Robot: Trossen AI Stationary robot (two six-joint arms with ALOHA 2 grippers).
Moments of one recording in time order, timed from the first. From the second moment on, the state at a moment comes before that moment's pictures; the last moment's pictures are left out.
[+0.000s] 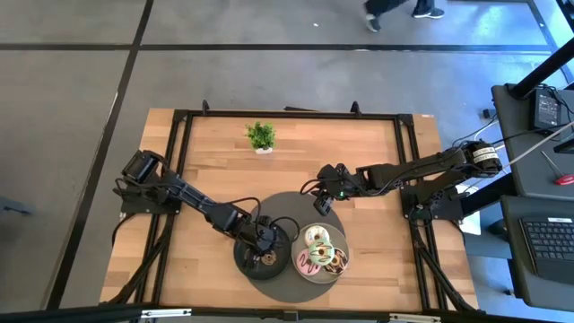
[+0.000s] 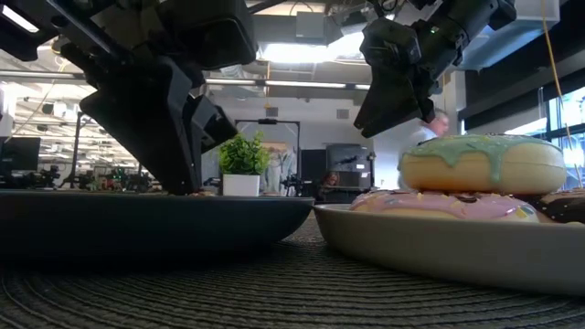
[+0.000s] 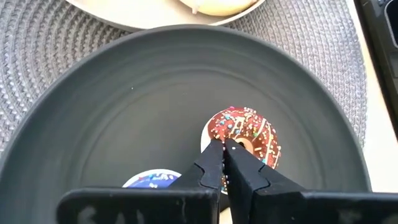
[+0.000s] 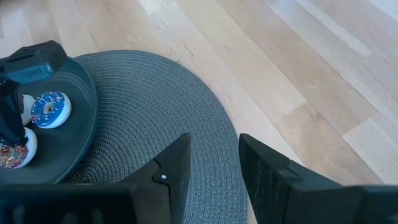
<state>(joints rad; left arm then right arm) -0.41 1.79 1.00 -0.17 0.04 -0.31 0.12 1.45 0.89 -0.29 0.27 0.62</state>
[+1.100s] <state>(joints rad) -0.39 1.74 1.00 -0.27 0.04 -0.39 0.12 1.45 0.89 -0.29 0.27 0.63</state>
